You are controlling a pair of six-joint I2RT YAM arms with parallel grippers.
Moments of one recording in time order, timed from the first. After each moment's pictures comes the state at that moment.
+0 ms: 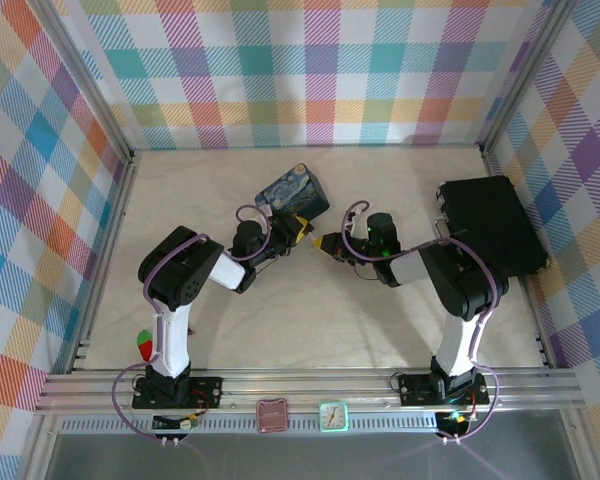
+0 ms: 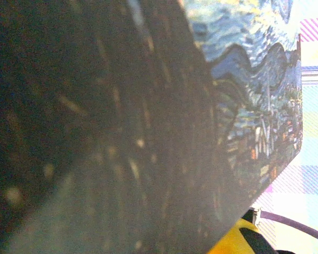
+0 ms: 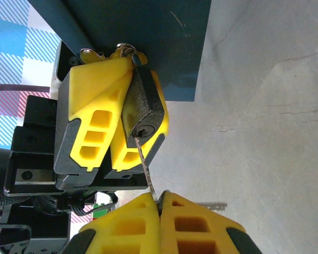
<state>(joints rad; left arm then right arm) -0.49 2.04 0.77 1.14 0.35 -1.44 0.44 1.86 0.71 0.76 -0.71 0.97</state>
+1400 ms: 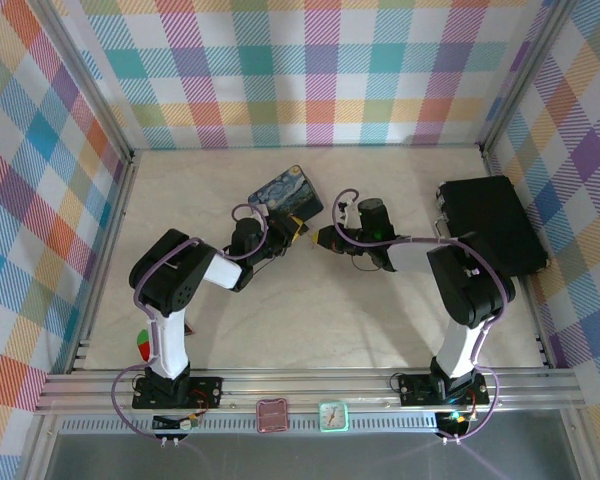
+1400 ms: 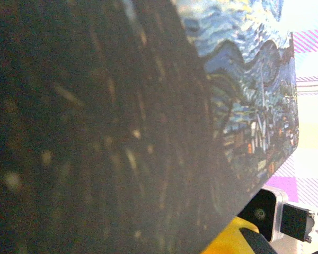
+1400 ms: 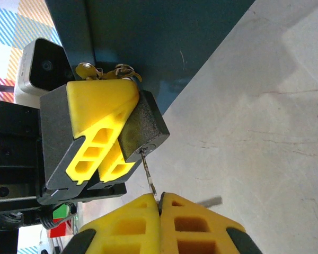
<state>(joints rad) -0.49 1.97 0.76 0.99 0.30 -1.37 0.46 1.81 0.88 0.36 -0.63 0.74</state>
